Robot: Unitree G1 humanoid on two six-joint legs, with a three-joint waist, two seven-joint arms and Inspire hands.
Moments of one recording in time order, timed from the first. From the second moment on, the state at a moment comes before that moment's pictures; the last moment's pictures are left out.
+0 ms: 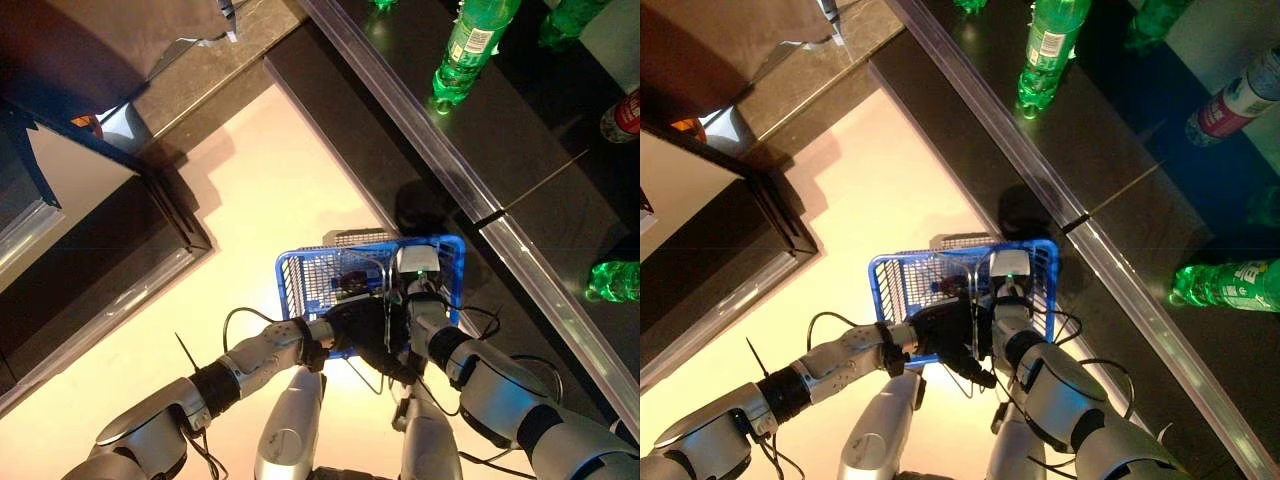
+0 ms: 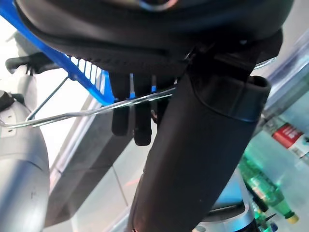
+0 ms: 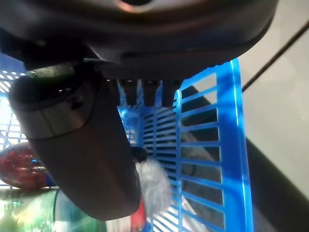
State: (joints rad) left arm -0.60 0.47 -0.97 0.33 -0.91 0.04 -0.32; right arm -0.88 -0.18 0.94 1.20 -0.51 0.42 -0.32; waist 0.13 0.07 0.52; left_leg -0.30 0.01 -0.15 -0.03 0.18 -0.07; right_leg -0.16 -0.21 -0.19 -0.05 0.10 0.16
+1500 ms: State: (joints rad) left arm 0.05 0.32 -0.19 0.52 -0.84 -0.02 0.08; right arm -0.02 -0.35 0.39 0.23 0.08 0.01 -0.20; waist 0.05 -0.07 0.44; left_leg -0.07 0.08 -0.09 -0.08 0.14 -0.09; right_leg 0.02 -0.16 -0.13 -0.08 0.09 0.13
